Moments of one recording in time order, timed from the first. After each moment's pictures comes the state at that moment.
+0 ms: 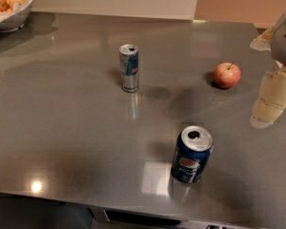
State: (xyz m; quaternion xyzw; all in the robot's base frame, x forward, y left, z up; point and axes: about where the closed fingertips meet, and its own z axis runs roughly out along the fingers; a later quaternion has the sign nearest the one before) arm 0.438 -0.216 0.979 -0.60 0.78 -0.04 0.16
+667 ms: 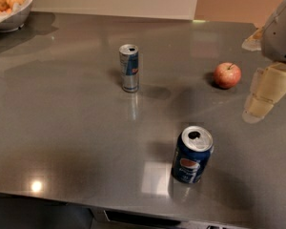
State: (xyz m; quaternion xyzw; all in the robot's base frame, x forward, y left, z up) arm 0.453 -0.211 0.973 -0.61 0.78 -0.02 0.16
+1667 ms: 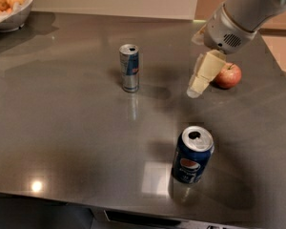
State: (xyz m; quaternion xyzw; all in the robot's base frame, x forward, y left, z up) arm 0.553 -0.130 0.939 -0.63 0.74 0.07 0.23
